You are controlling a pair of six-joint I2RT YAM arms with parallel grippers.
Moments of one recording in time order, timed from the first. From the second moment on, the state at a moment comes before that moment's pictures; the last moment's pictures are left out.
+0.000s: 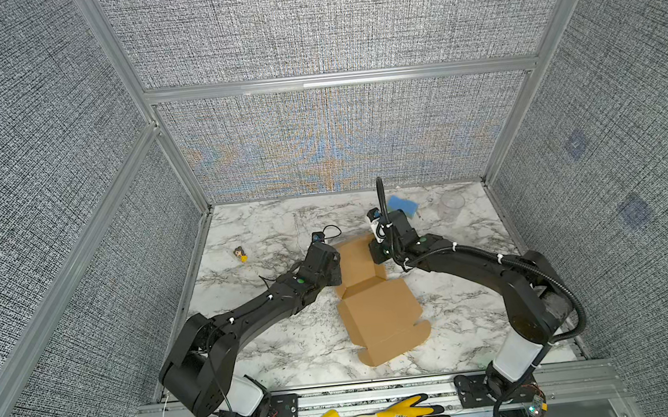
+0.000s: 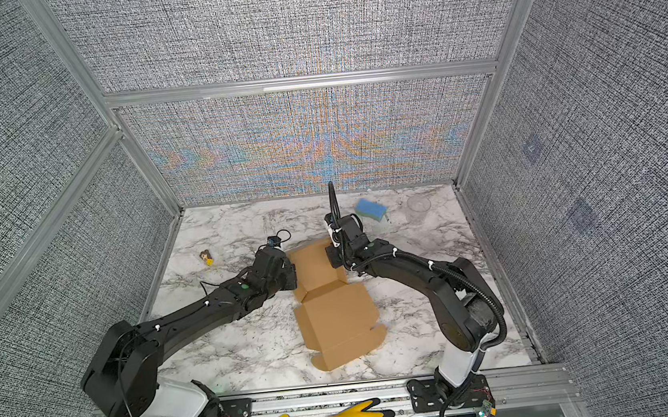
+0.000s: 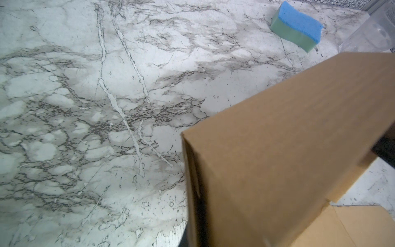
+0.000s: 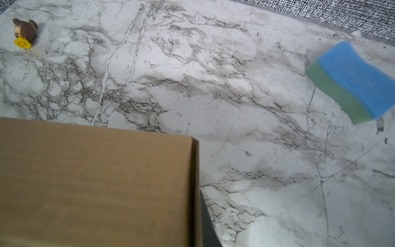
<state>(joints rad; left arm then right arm) -0.71 1.48 0.88 -0.17 -0.19 -0.49 0.60 1.72 1.16 -0.19 0.07 0.14</state>
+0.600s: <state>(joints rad) -0.73 1.45 0.87 -0.20 -0.21 -0.51 0.61 1.64 1.06 -0.13 0.01 0.15</state>
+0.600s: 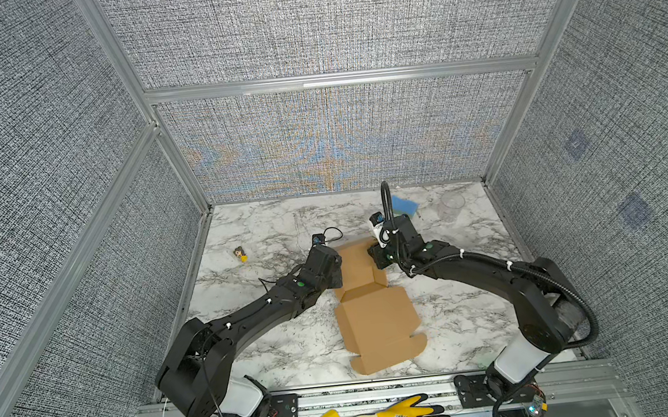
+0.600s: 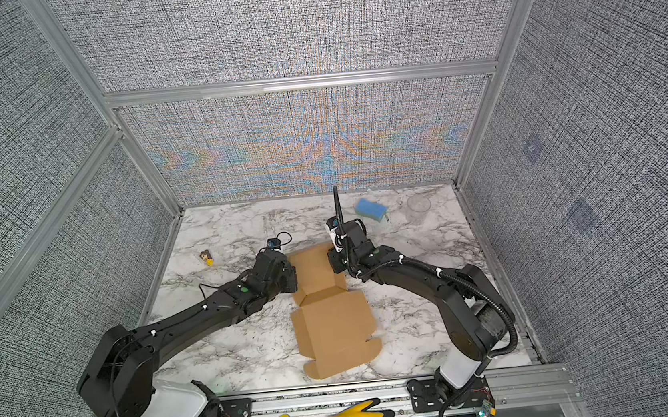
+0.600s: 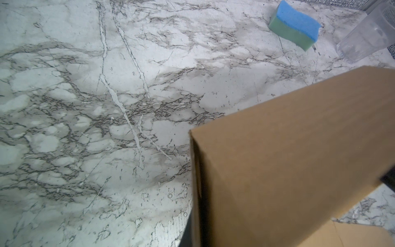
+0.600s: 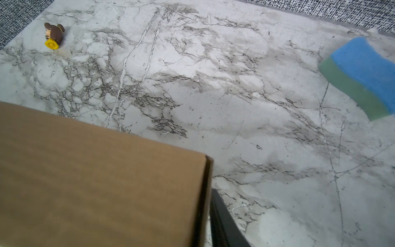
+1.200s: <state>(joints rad) -0.73 1.46 0.89 -0.25 -0.21 -0.52 0.59 1.56 0.85 -0.01 -0.12 0.18</state>
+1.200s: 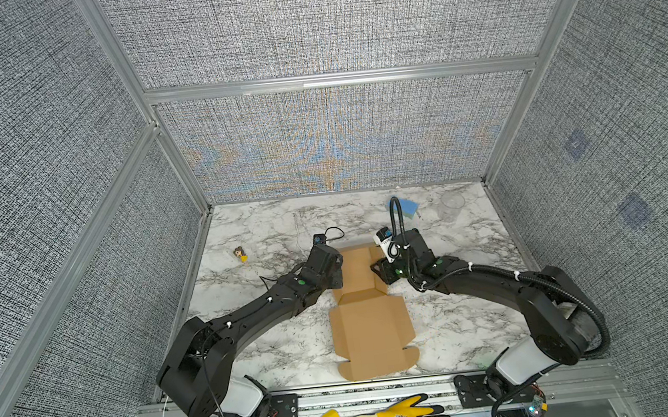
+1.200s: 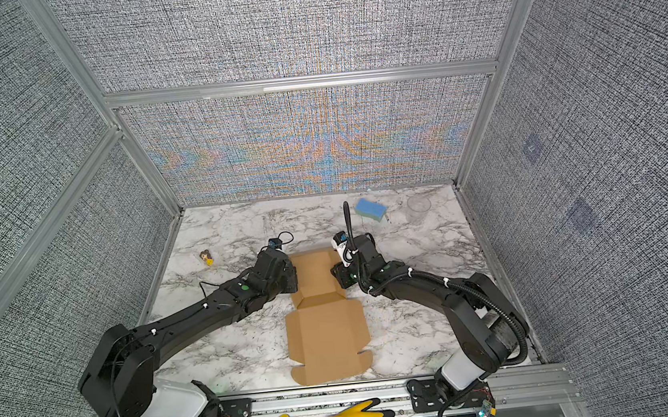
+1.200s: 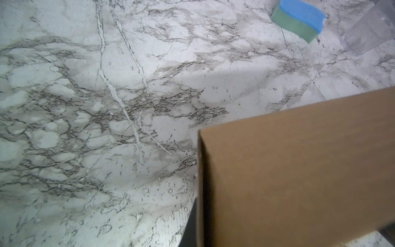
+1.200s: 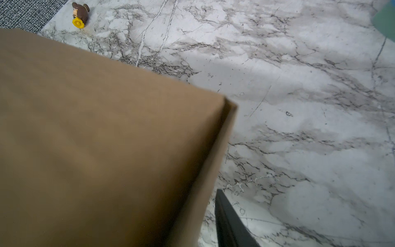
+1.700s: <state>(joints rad) -0.73 1.48 0.89 -0.26 -0.21 -0.53 0.59 1.50 0.81 0.03 -0.14 0.19</state>
